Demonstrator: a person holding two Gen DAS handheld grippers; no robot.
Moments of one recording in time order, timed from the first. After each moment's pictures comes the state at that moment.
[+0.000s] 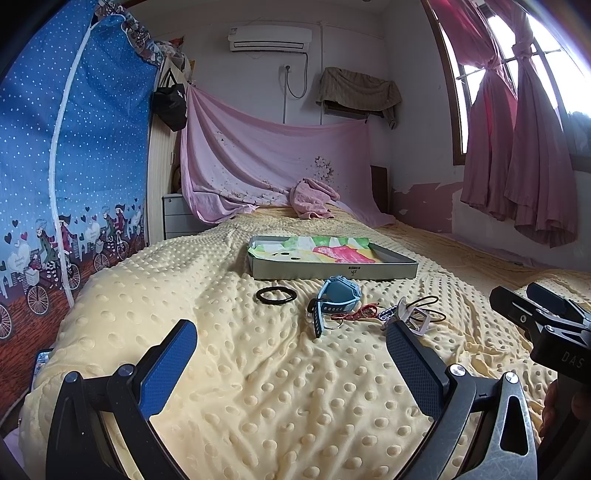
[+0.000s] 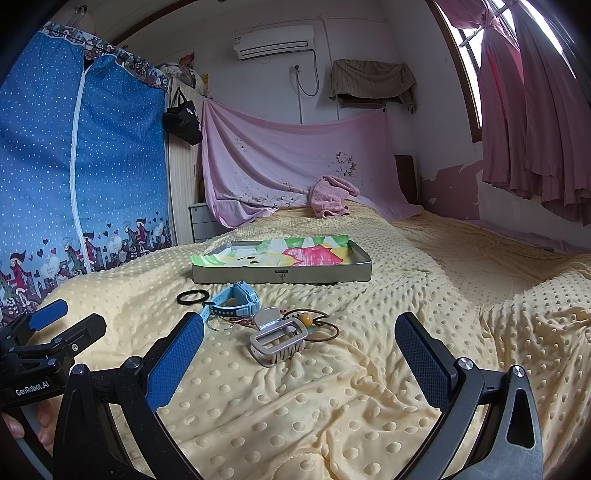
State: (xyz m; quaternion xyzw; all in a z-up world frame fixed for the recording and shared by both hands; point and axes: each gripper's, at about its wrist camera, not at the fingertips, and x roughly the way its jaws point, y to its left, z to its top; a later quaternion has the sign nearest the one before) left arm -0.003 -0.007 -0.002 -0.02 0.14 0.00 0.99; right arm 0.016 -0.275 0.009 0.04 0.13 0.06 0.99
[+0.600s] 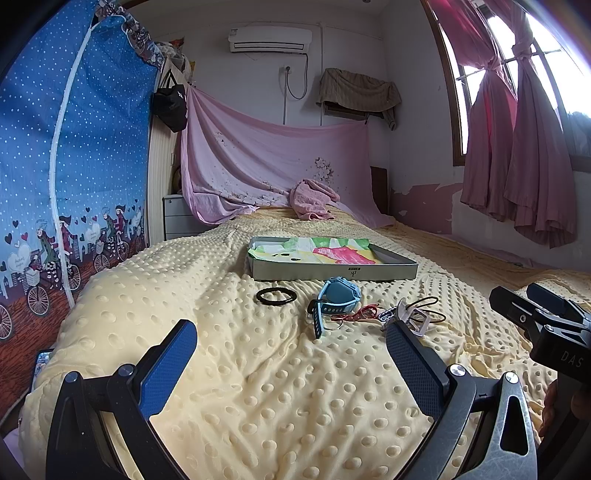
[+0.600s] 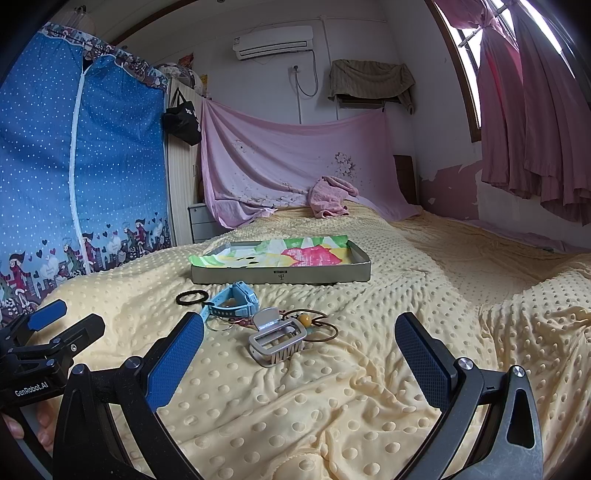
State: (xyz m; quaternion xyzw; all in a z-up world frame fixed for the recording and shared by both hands) left arm -0.002 -0.010 0.000 -0.02 0.14 0.00 0.99; right arm 0.016 -0.274 0.009 0.04 0.13 0.06 0.99
